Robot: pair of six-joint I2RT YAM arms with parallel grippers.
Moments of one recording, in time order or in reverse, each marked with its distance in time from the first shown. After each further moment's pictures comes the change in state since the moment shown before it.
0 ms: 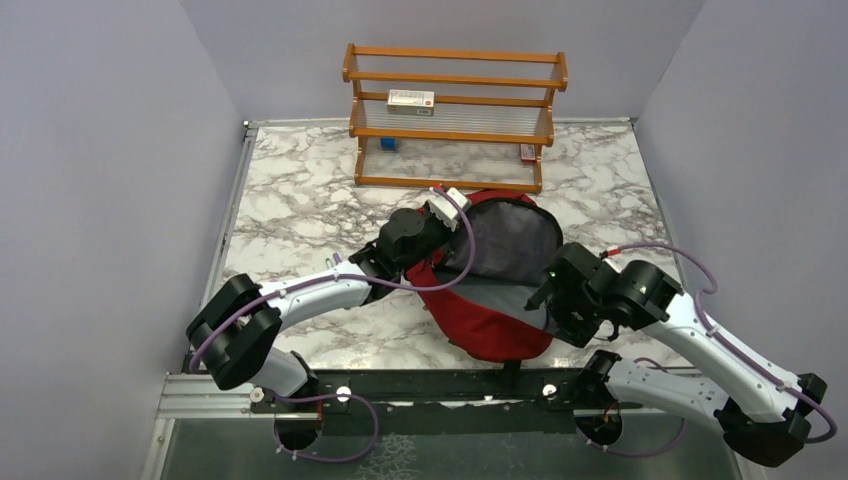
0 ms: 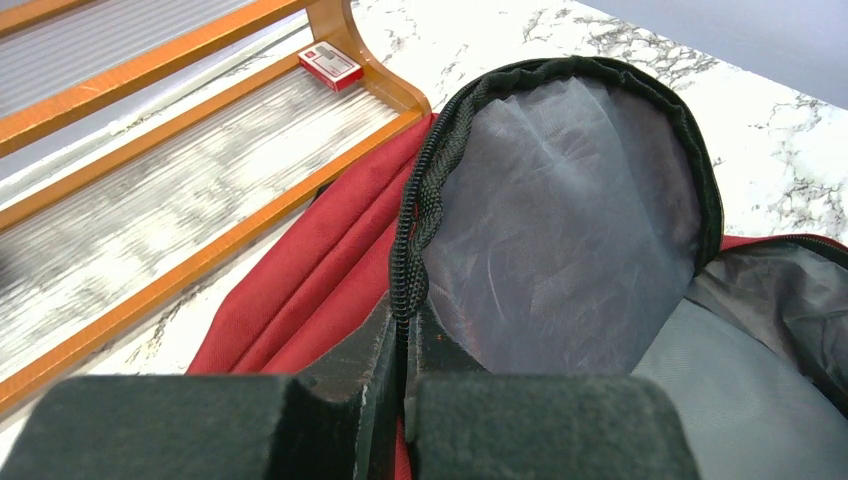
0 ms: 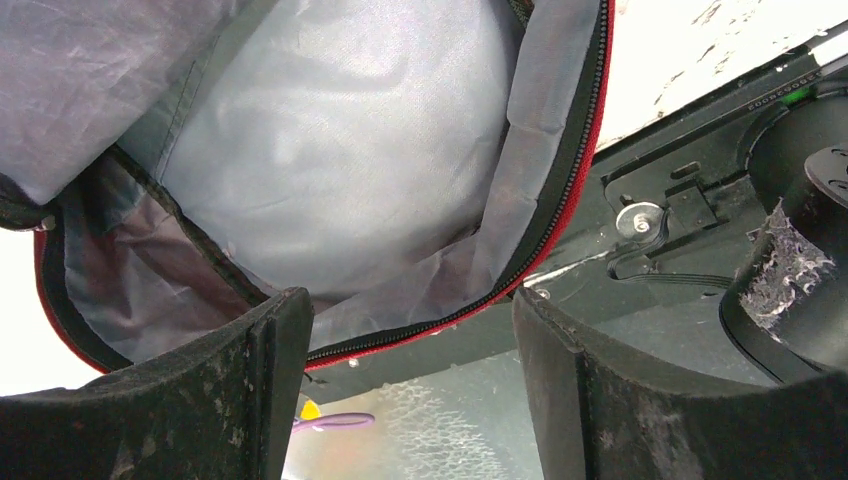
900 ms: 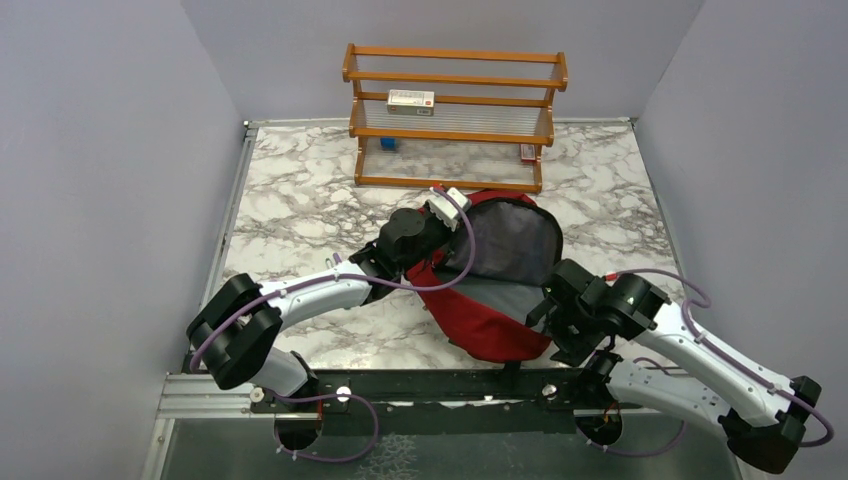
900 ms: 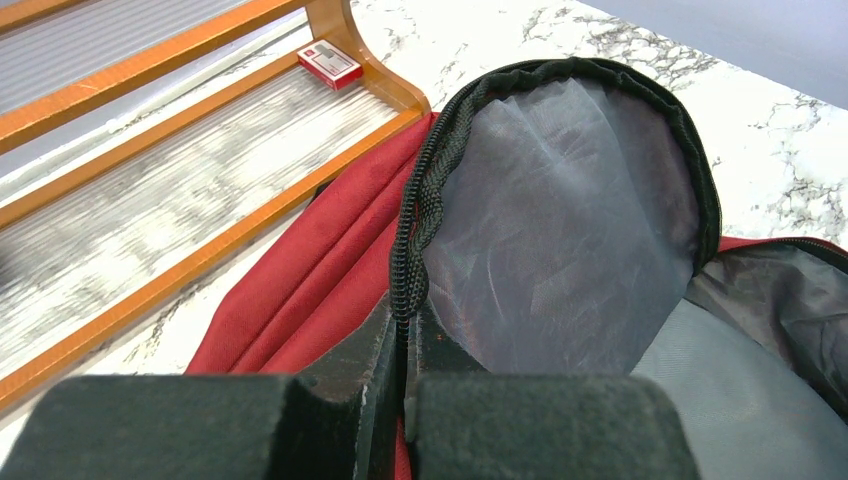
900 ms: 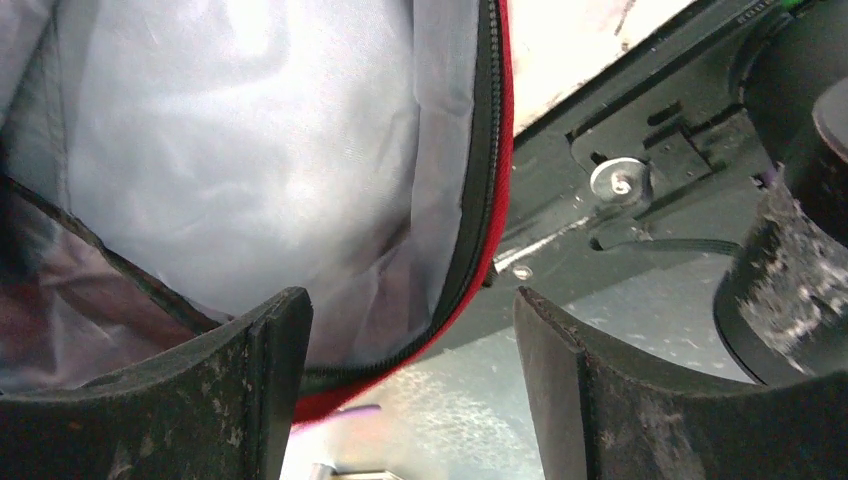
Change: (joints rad) left arm 0.000 0.001 0.001 0.000 0.000 -0.003; right arm 0.000 -0.049 -0.152 0.010 -0.125 0.109
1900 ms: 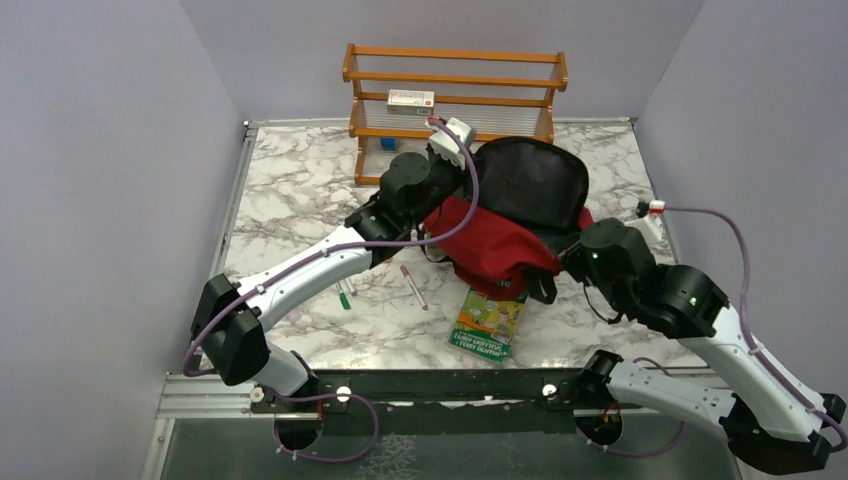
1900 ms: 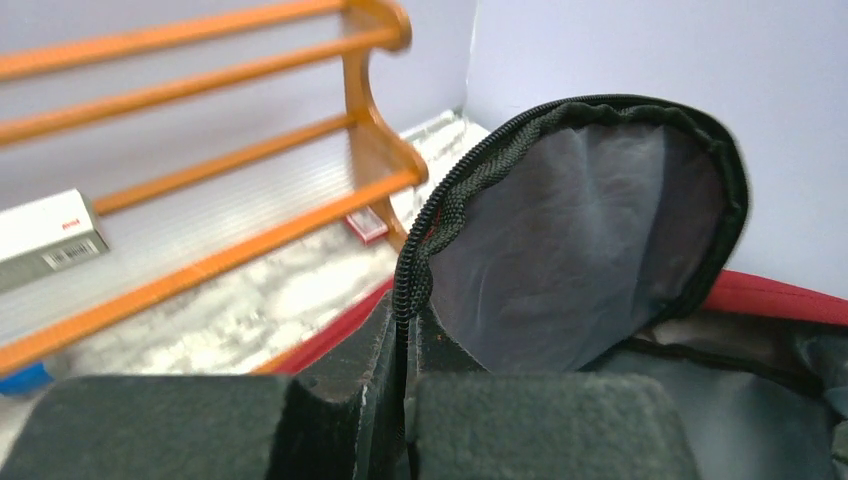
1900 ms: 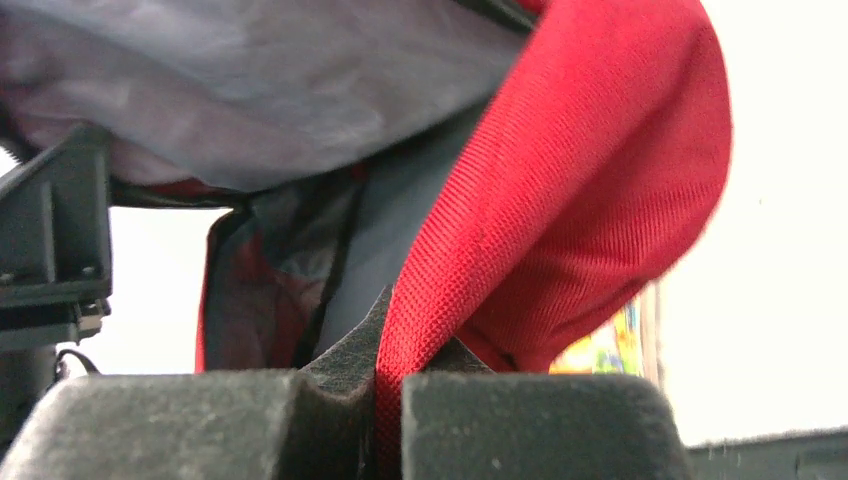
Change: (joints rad) left arm 0.014 0.020 0.407 -0.257 -0.060 -0.096; right arm 0.000 -0.020 0.285 0.285 0.514 -0.270
